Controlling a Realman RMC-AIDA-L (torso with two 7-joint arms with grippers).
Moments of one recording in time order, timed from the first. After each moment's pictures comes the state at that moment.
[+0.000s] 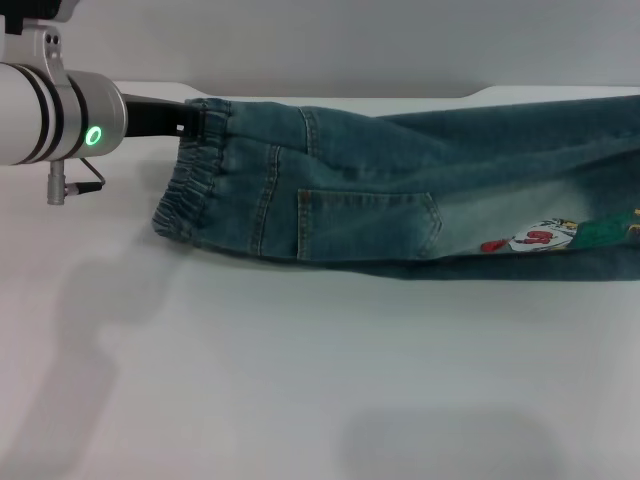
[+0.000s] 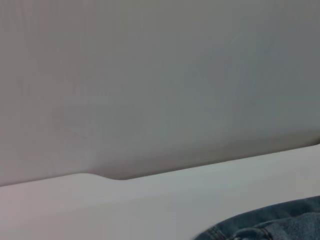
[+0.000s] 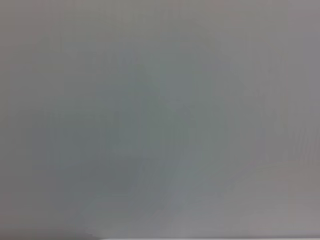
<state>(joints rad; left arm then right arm) -0.43 -2.06 -1.60 -1.45 2.68 -0.90 0.10 -0.23 2.09 1.51 1.82 -2.92 0.41 -0.02</state>
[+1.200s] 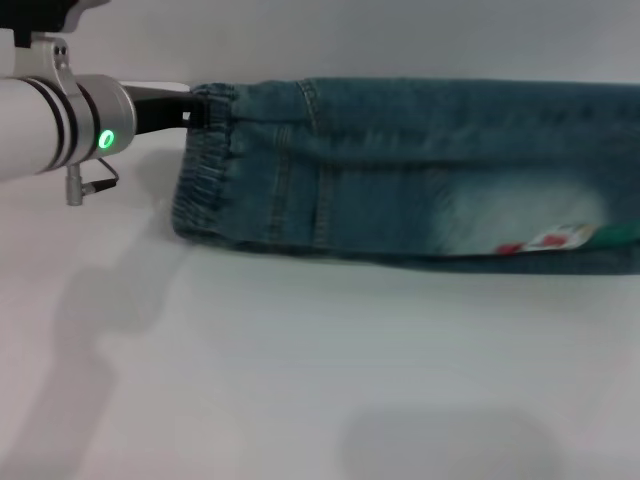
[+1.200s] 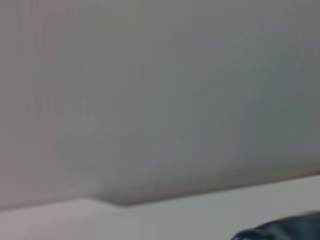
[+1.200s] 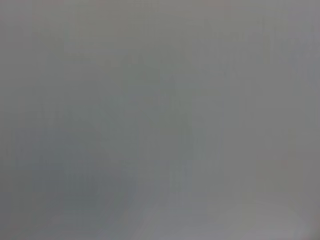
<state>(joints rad) -0.42 -2.06 -1.54 -1.35 2.66 -0.67 0.10 -0.20 2.08 1.56 1.67 -2.92 0.25 0.02</state>
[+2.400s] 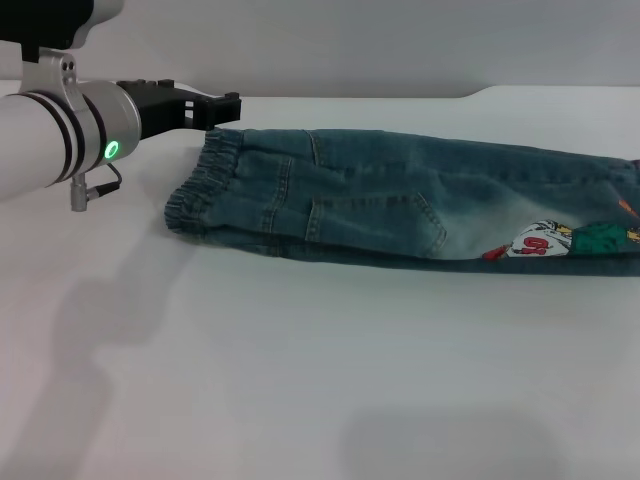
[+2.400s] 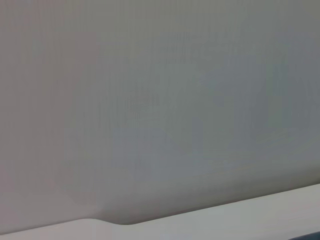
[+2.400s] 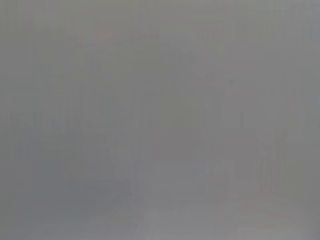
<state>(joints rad) -0.39 -2.06 -1.50 -1.32 2.66 -0.57 0.13 -0.22 2.08 1.54 1.69 -2.91 0.22 -0.02</state>
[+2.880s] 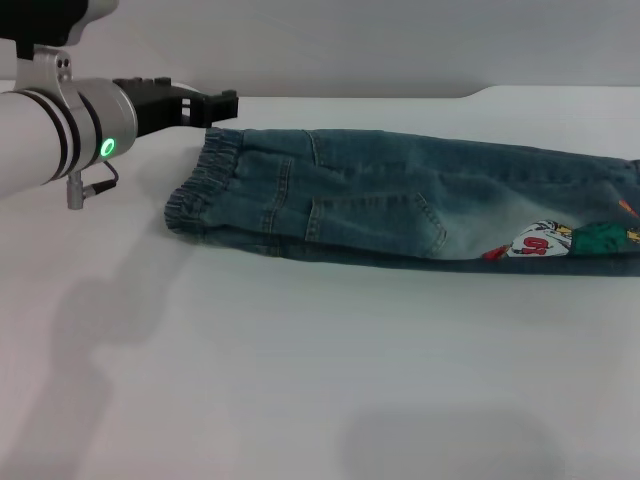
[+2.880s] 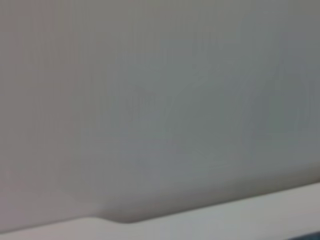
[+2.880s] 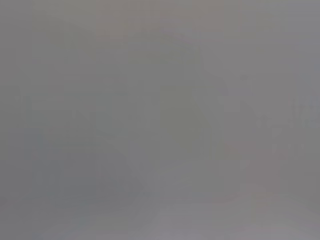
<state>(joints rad) -0.39 -2.06 -1.51 -1.34 2.66 -0.58 0.13 -0.21 2.08 1.51 1.67 -2.91 0.21 -0.02</state>
